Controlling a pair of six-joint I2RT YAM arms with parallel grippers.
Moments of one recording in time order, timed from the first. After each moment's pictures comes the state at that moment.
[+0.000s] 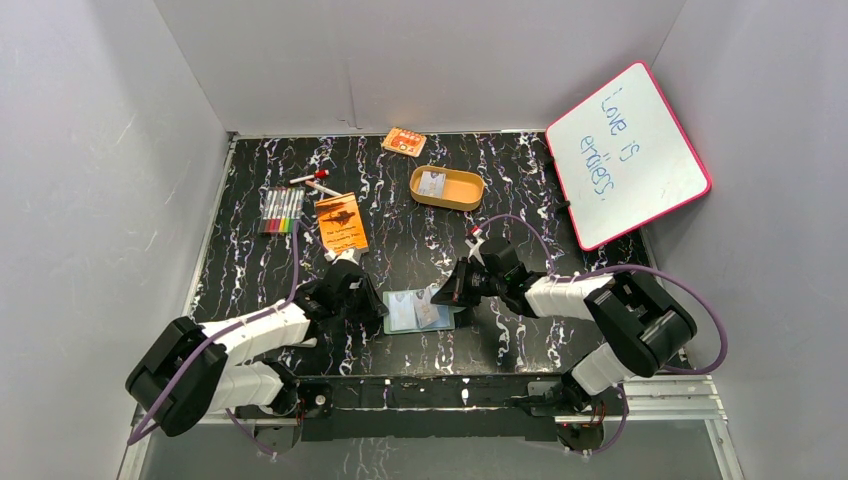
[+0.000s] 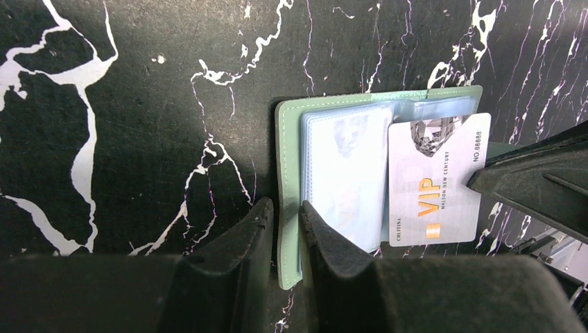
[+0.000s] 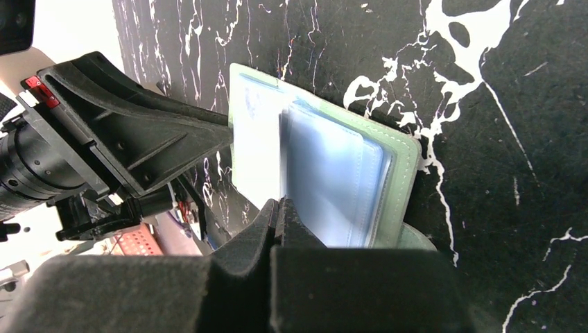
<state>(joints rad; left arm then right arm) -0.68 1.20 0.40 -0.06 0.00 -0.89 0.69 1.51 0.51 0.35 -0.46 0.93</state>
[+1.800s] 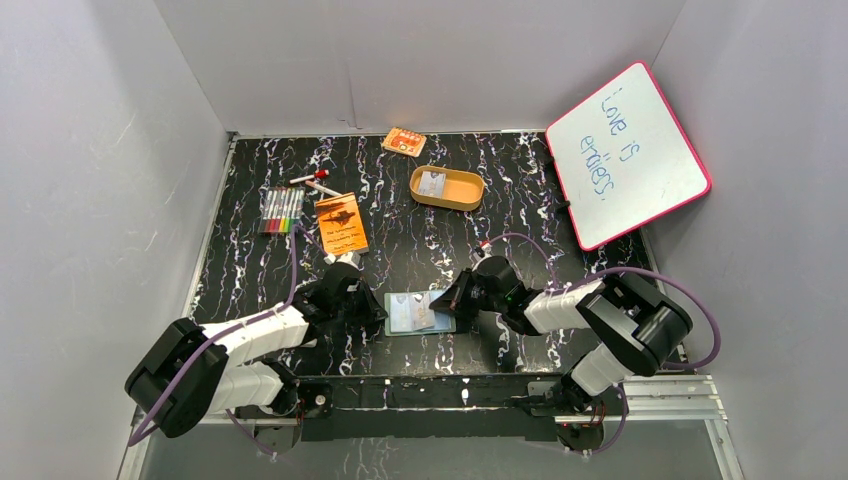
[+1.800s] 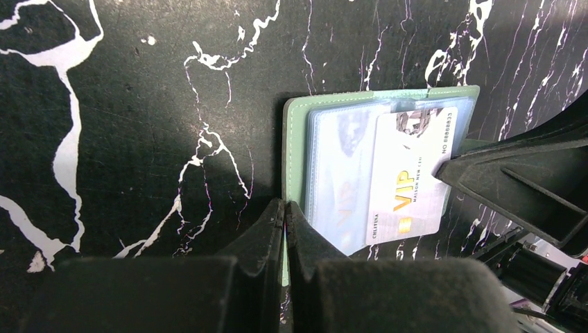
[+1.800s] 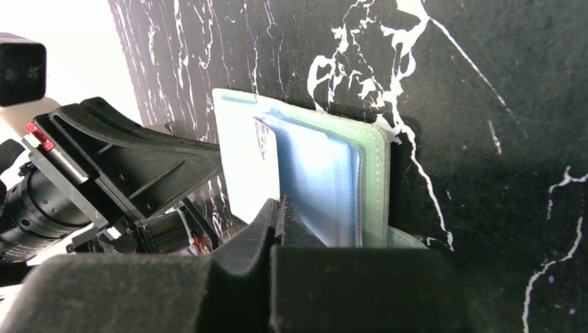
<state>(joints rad) -0.68 1.19 0.36 -0.02 0.06 -0.91 0.78 1.52 0.38 0.55 -0.27 1.15</state>
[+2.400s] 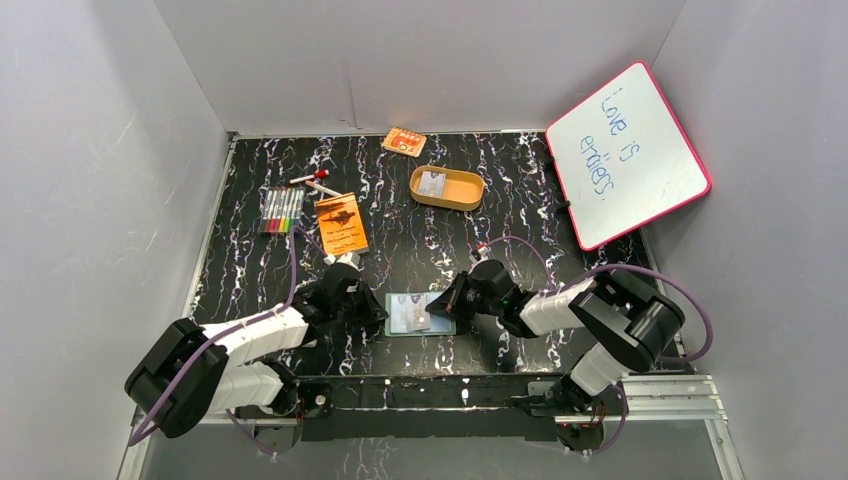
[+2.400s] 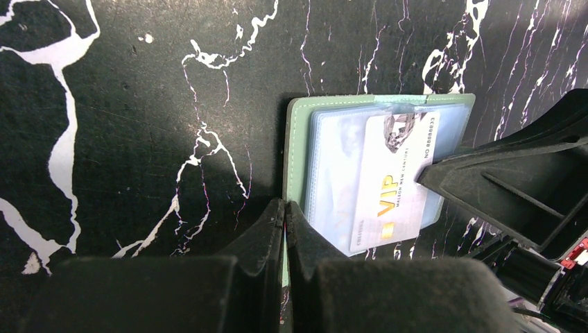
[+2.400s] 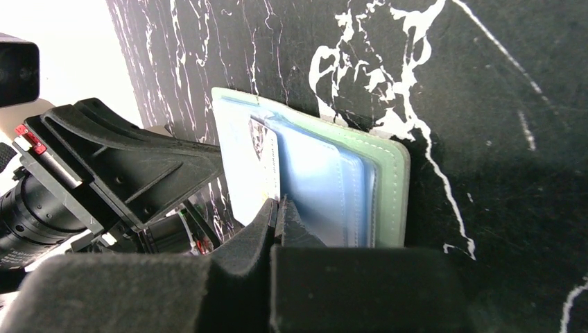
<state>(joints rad) -0.68 1.19 0.35 0.00 0.07 -0.92 0.82 1.55 0.38 0.58 -0.24 1.19</state>
